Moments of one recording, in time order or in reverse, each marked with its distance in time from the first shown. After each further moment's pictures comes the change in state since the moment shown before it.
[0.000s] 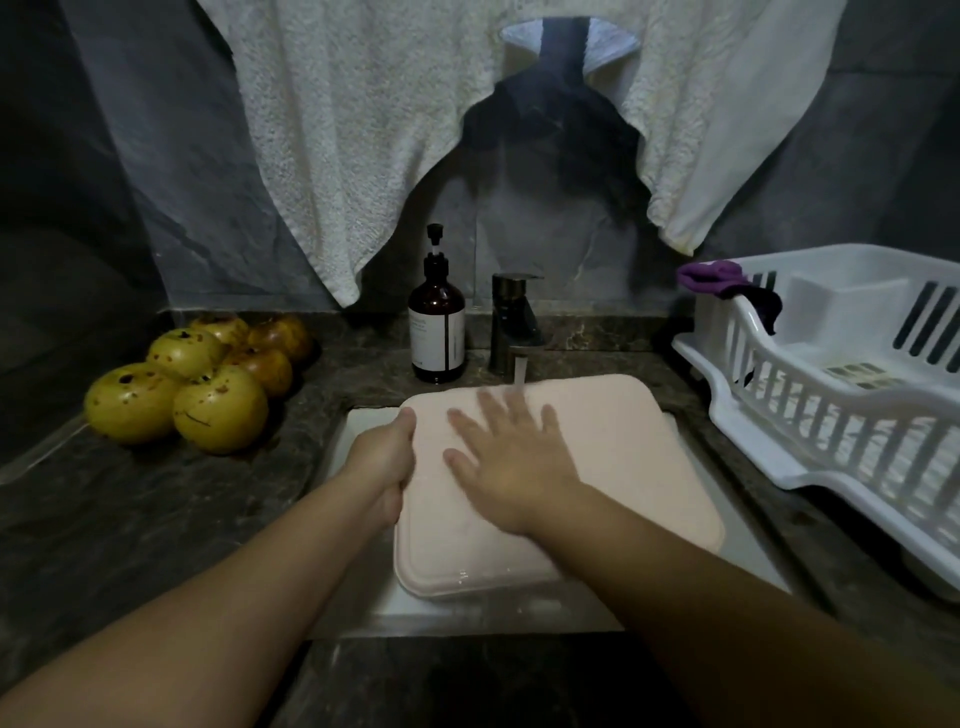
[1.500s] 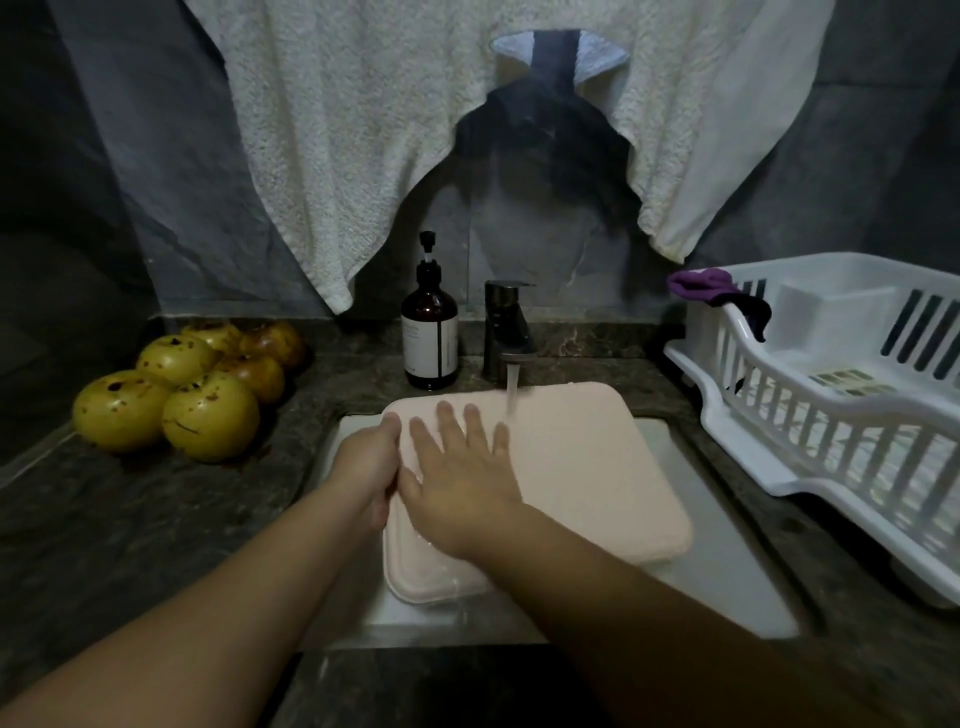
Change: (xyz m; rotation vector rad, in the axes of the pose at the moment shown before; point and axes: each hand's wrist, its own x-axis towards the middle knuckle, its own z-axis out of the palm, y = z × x) left_hand 0.005 -0.001 -0.003 -0.001 0.002 0.058; right_hand 0.007 -0.044 0.014 0.058 0.001 0.002
